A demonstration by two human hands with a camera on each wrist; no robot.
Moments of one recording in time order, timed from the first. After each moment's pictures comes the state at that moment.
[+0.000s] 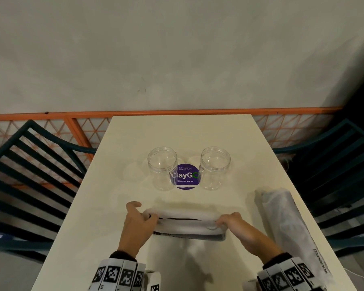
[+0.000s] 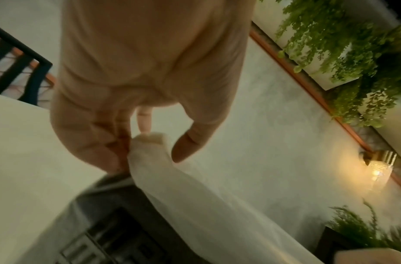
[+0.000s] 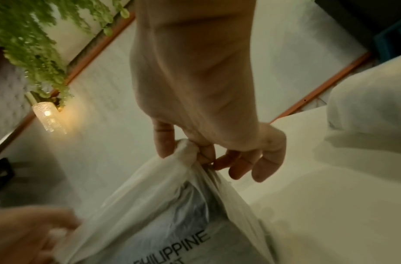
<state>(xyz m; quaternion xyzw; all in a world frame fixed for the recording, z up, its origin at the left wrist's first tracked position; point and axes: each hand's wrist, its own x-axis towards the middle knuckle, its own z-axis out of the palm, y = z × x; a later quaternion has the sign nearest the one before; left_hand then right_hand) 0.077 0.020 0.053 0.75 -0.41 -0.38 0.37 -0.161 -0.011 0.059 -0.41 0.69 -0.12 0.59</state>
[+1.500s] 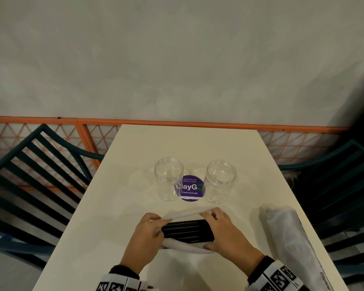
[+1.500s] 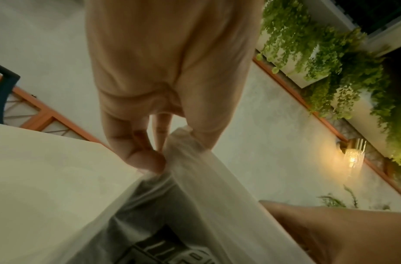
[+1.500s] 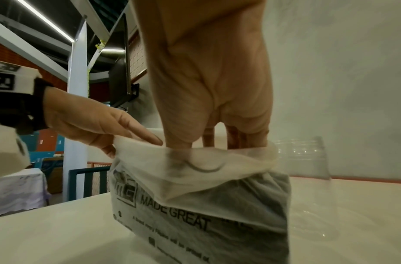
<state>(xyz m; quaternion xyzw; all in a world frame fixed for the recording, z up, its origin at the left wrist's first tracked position) 0.079 0.029 0.062 0.67 -0.60 -0.35 0.27 -0.130 -0.019 0.060 -0.82 0.53 0.00 0.22</state>
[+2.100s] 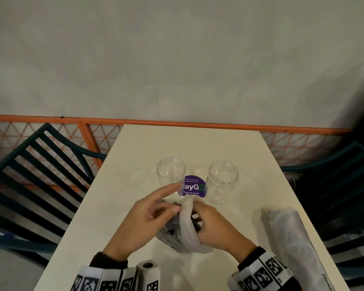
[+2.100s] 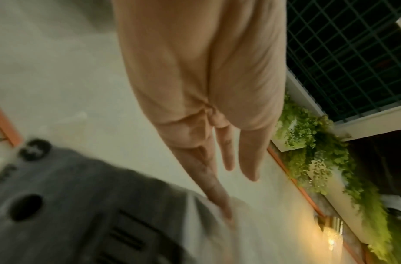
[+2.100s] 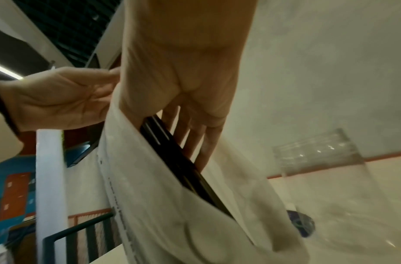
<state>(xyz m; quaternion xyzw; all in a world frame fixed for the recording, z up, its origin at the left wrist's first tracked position) 0.081 0.031 0.143 0.48 -0.59 -0.46 0.46 -0.098 -0.027 0.088 -0.83 0.38 -0.21 0.35</state>
